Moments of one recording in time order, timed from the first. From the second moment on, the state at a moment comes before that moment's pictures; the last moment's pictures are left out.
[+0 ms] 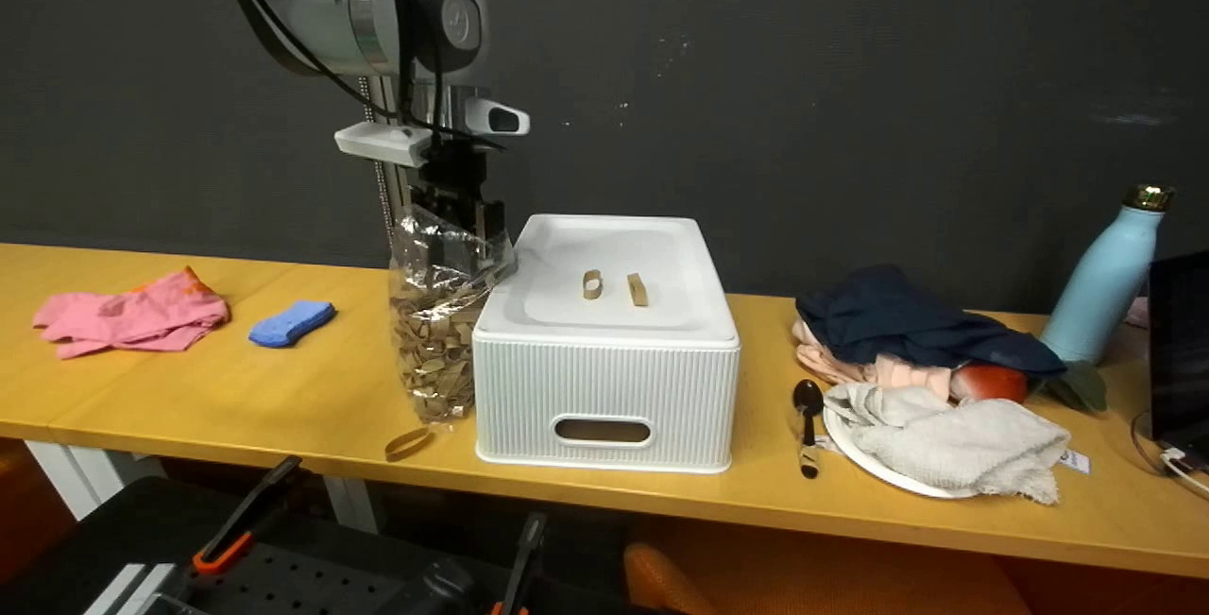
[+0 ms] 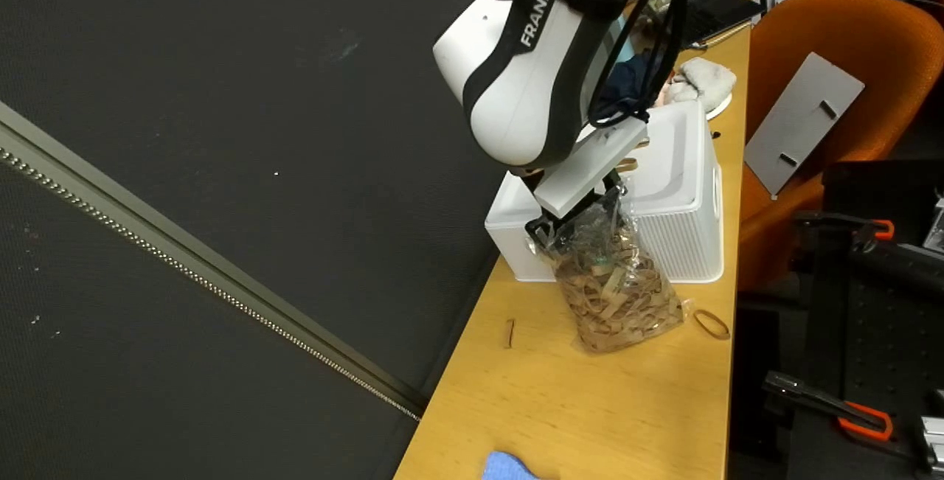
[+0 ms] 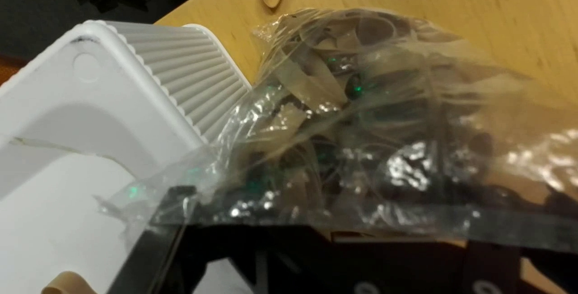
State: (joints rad) arm 0.12 0.35 -0.01 -2.00 0.01 2.24 0.47
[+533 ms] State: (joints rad) arm 0.11 0.40 -0.01 -1.98 0.04 2.24 0.46
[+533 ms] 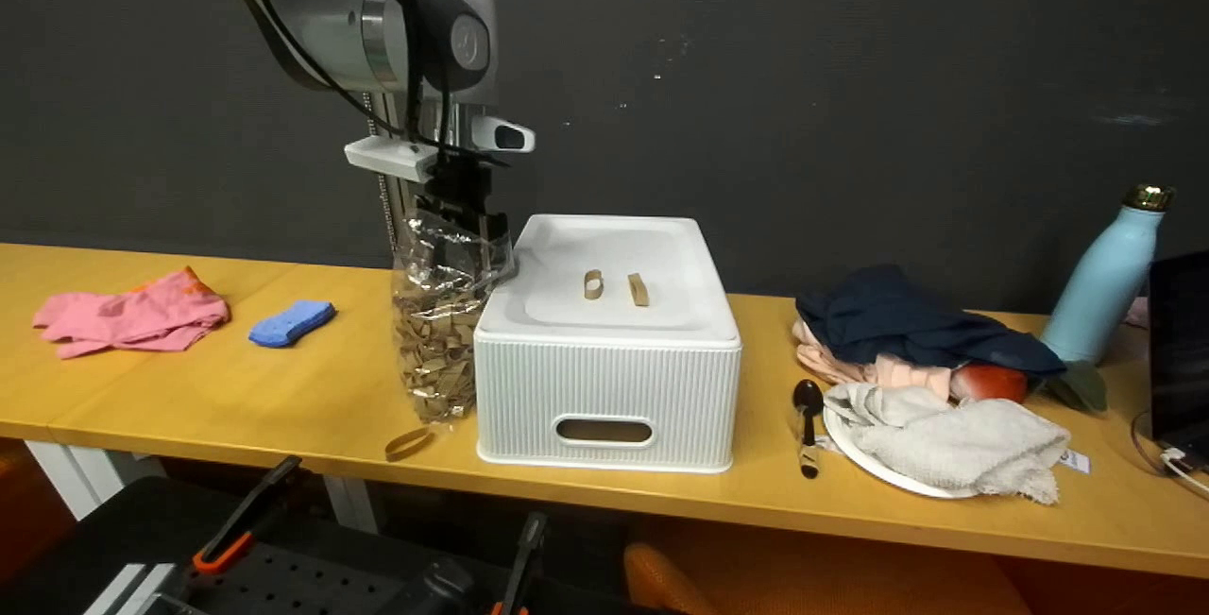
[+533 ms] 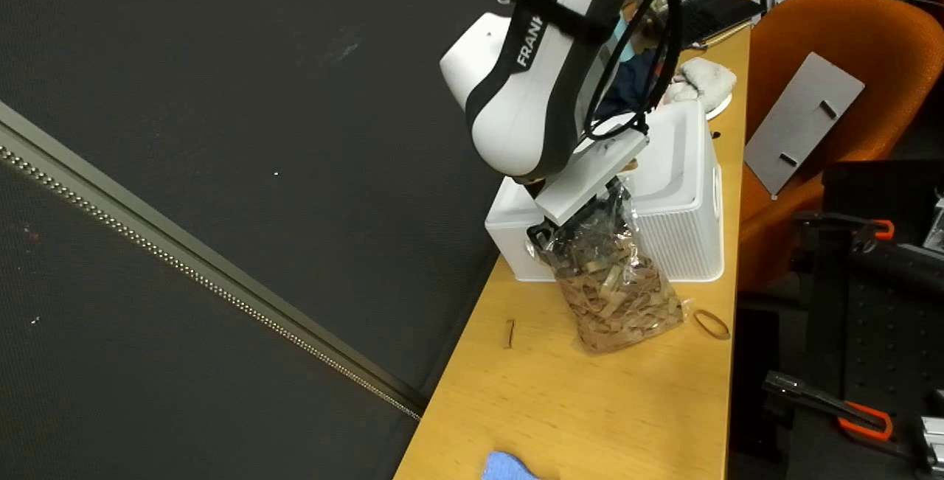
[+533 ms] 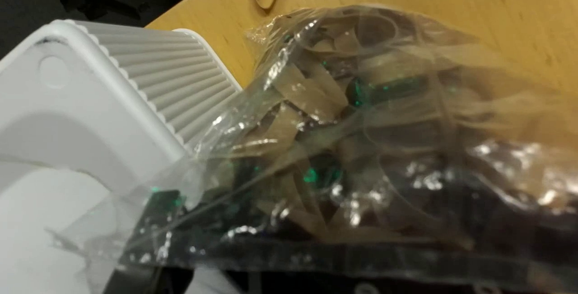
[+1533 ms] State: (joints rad) arm 0.11 0.42 -0.01 -1.92 0.07 2.24 0.45
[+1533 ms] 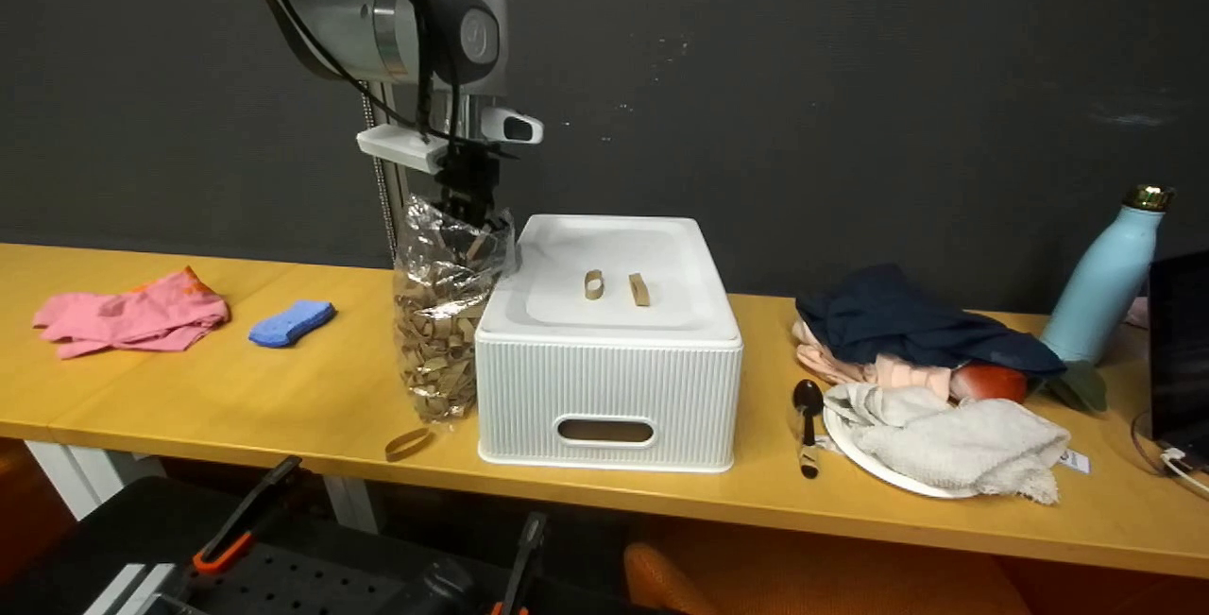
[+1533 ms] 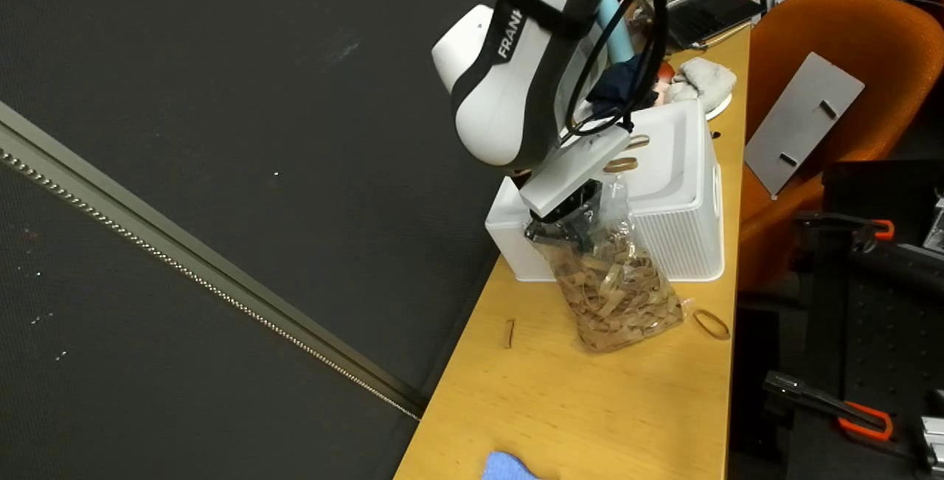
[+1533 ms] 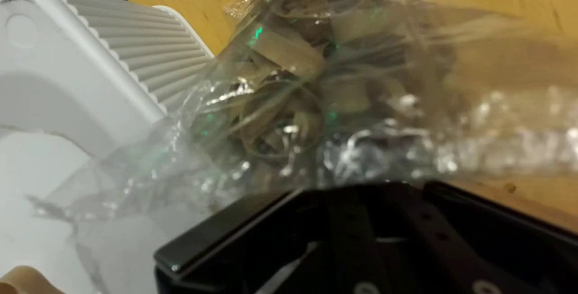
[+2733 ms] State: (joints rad) arm 0.09 0.18 -0.01 -1.91 0.12 2.17 0.43
